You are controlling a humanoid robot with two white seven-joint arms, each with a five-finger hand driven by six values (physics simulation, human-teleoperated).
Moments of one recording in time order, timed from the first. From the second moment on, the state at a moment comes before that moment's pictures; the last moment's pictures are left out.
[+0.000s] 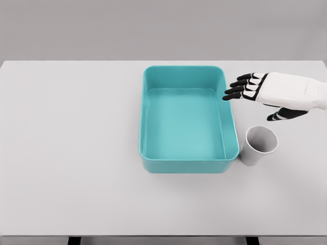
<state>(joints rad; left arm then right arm) -0.02 0.00 -0.07 0.02 0.04 0.01 -0.03 -0.55 -1.05 0.47 -1.76 0.15 -0.61 0.56</state>
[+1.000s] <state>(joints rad) -0.02 0.00 -0.07 0.02 0.04 0.01 -0.03 -1.18 -1.20 1.06 -1.76 -0.08 -0.57 0.61</state>
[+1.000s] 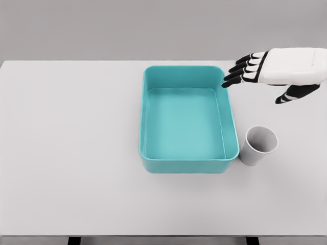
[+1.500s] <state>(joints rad) -0.02 0.00 -0.07 0.02 0.04 0.01 -0.03 -1.13 -1.26 1.08 -1.76 -0.05 -0.61 0.61</state>
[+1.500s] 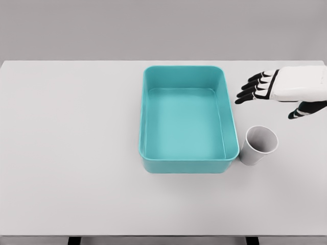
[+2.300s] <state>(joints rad) -0.02 0.00 -0.07 0.02 0.04 0.01 -0.03 -1.02 -1.29 1.08 -1.76 -0.06 -0.61 0.61</state>
